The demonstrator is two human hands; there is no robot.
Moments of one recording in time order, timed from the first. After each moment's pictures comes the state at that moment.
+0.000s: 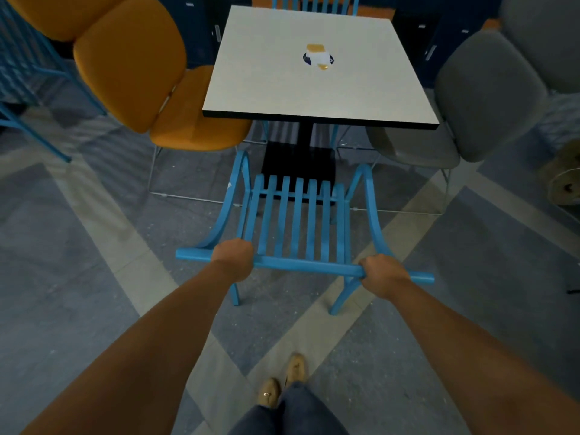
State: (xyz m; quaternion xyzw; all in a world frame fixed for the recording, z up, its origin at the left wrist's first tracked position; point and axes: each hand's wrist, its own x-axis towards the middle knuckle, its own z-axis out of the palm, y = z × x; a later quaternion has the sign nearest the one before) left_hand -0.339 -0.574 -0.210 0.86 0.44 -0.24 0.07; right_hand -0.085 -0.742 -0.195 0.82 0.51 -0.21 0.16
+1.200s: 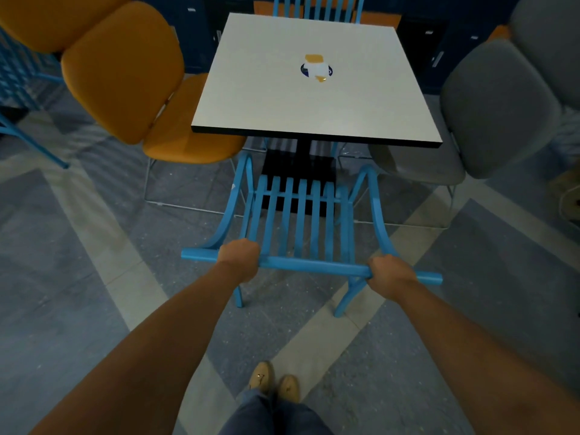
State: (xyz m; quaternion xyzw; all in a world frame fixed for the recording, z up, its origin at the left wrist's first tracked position) left_hand -0.264 -0.529 -0.206 0.86 0.45 -0.23 0.07; right_hand -0.005 -0.692 -0.197 0.82 0.51 -0.19 0.16
